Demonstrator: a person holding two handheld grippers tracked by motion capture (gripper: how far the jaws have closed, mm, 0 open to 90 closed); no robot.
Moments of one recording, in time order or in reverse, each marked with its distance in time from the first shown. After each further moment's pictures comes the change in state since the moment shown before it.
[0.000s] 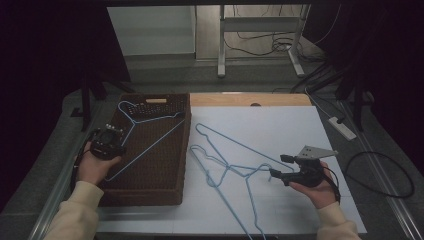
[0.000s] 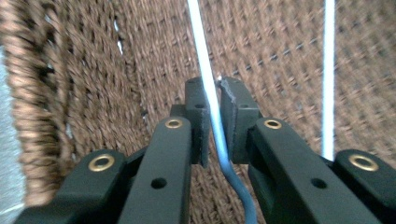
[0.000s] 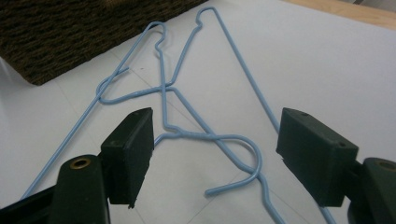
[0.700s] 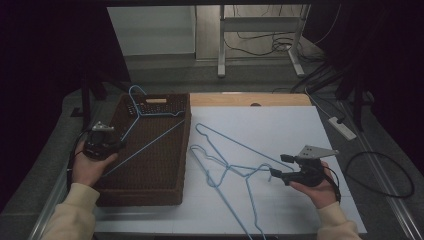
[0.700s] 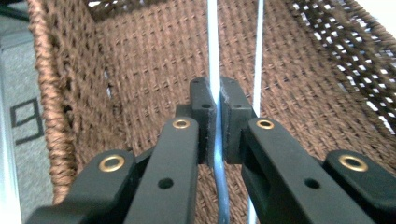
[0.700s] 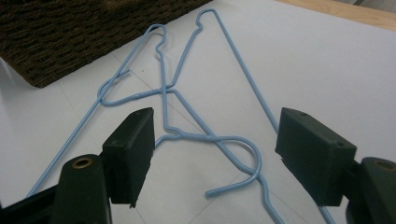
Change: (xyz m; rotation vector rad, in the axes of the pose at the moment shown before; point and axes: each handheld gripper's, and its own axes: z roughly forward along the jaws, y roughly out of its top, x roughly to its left) left arm 0.009 -0.008 -0.023 -0.227 -0.123 -0.032; right arm 0.000 0.001 0.000 0.003 0.006 0.004
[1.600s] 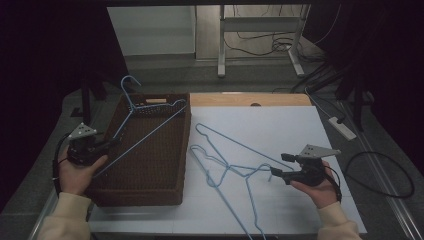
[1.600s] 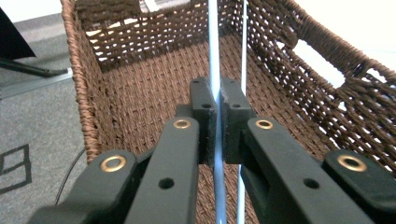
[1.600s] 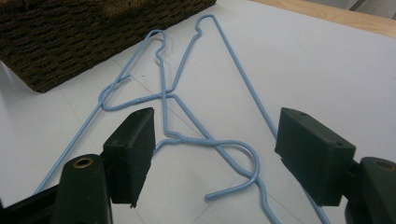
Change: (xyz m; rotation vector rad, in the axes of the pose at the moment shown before) left arm -0.002 -0.014 -0.042 -0.221 -0.056 0.022; right arm 0.000 0.002 -0.003 -0.016 -0.002 0.001
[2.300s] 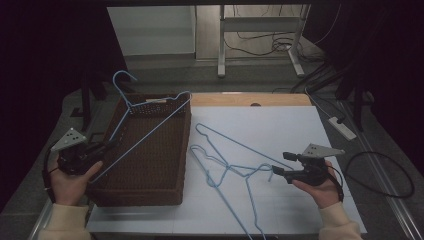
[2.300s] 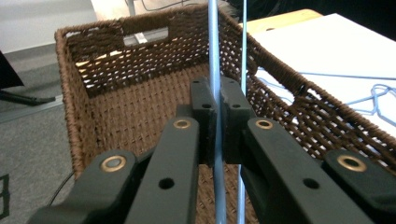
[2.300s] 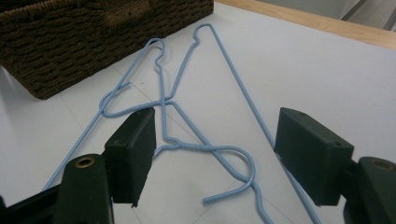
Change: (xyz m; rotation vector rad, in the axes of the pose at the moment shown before) left arm -0.016 -0.007 -0.036 -0.138 -0.052 0.010; right arm 0.000 0.003 -0.006 -0.024 -0.008 -0.001
